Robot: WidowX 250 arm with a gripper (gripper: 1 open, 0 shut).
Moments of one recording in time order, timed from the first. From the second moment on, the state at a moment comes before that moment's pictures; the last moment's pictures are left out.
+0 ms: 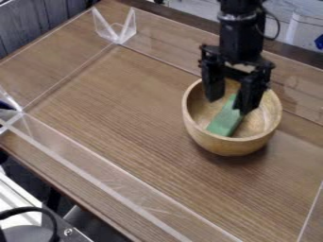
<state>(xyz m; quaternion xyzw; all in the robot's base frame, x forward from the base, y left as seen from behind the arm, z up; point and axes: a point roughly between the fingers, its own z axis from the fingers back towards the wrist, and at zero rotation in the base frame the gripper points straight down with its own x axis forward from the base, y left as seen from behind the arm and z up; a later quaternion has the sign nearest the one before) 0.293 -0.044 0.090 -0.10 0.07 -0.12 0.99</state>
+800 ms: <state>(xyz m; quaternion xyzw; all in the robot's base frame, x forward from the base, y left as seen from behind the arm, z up) 0.286 0.002 0.196 -0.09 -0.03 -0.07 0.99</state>
